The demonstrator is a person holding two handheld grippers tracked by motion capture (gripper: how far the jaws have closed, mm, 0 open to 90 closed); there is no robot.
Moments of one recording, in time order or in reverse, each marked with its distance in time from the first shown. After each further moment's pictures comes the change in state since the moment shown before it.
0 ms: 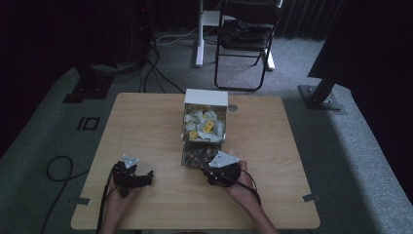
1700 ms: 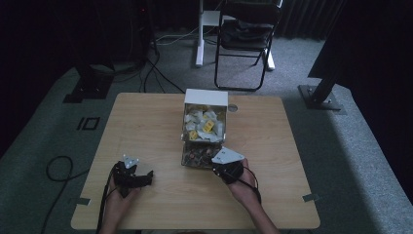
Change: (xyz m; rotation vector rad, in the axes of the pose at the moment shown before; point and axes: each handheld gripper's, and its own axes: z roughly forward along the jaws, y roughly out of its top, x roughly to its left) left arm 0.000 0.000 0.000 0.000 0.000 0.000; right arm -0.005 0.014 -0.017 -0.074 -0.030 0.031
